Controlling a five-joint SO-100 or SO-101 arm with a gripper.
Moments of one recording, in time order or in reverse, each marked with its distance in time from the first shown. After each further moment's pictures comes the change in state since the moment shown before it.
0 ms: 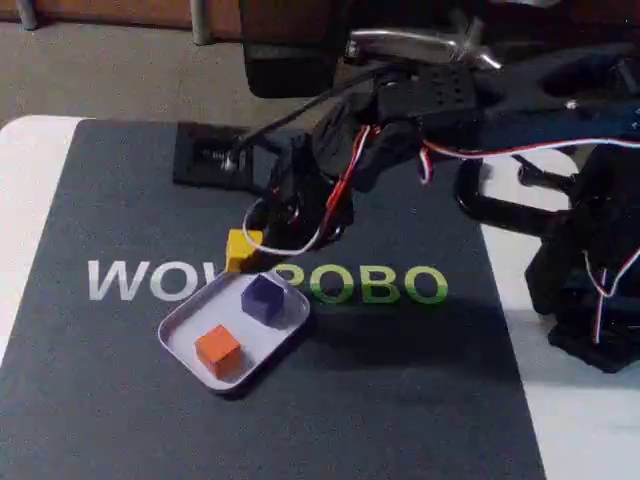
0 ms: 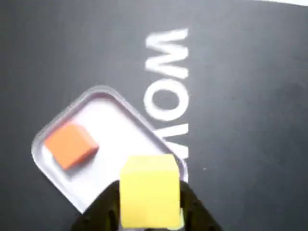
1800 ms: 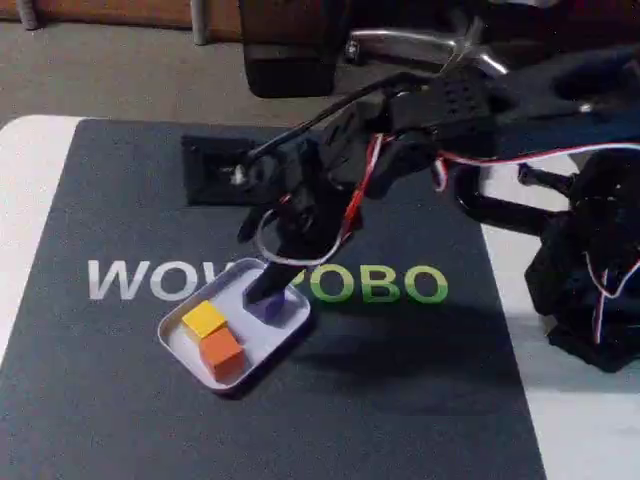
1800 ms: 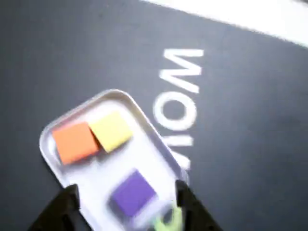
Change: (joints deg) arm -0.9 7.6 8.0 -5.5 -6.9
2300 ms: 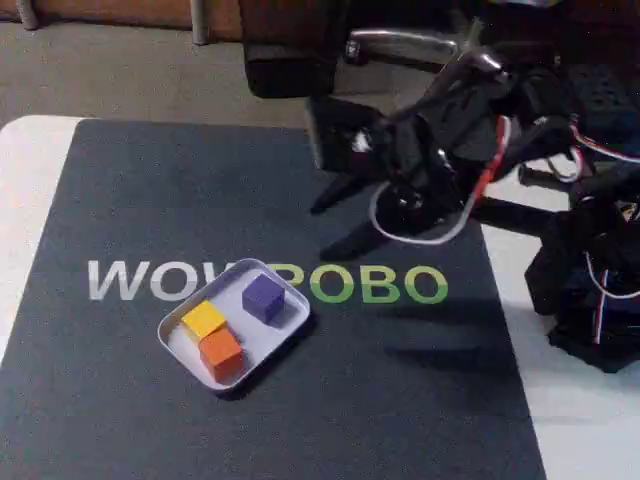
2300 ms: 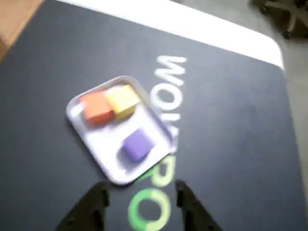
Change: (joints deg) arm -0.7 39.6 28.2 1.8 -2.5
